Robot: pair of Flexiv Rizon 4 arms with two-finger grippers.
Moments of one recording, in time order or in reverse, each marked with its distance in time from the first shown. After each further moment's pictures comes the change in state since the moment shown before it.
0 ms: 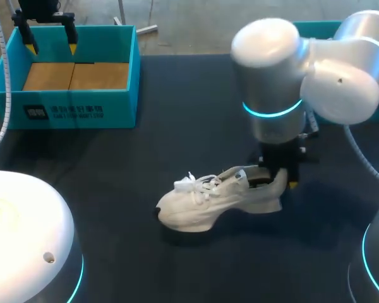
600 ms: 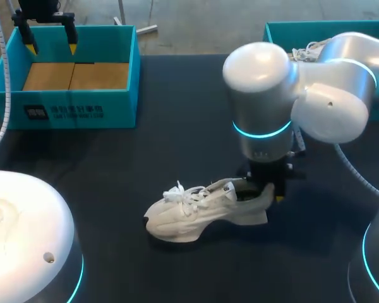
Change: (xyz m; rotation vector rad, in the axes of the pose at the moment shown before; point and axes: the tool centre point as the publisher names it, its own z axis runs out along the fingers) left arm 0.000 0.000 0.000 0.000 0.000 0.000; right arm 0.028 -0.022 0.022 -0.003 0.045 -0.005
